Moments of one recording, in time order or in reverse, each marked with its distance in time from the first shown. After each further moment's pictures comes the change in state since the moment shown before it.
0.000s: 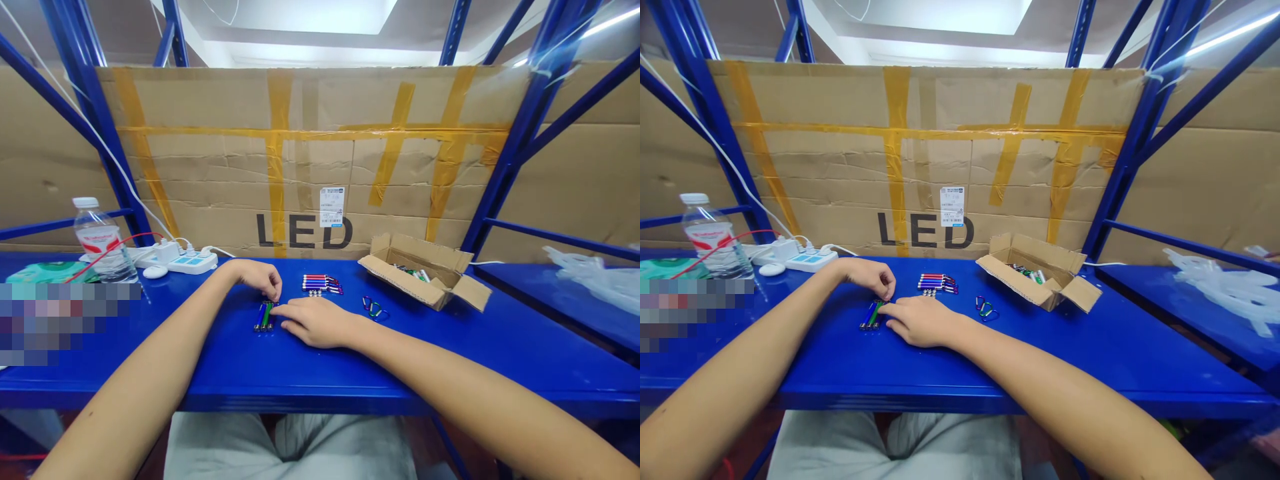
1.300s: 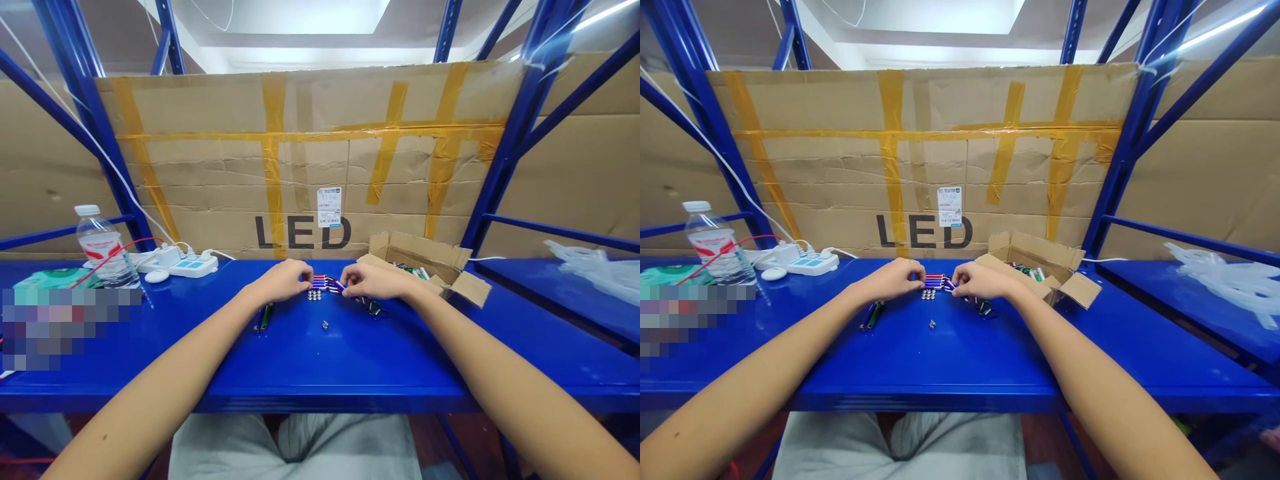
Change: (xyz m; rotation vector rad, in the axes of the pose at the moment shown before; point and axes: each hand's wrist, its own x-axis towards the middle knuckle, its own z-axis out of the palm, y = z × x) left_hand 0.023 0.056 0.041 0.317 0.628 0.175; right_hand -0.058 0.076 -0.067 0.531 -0.093 0.569
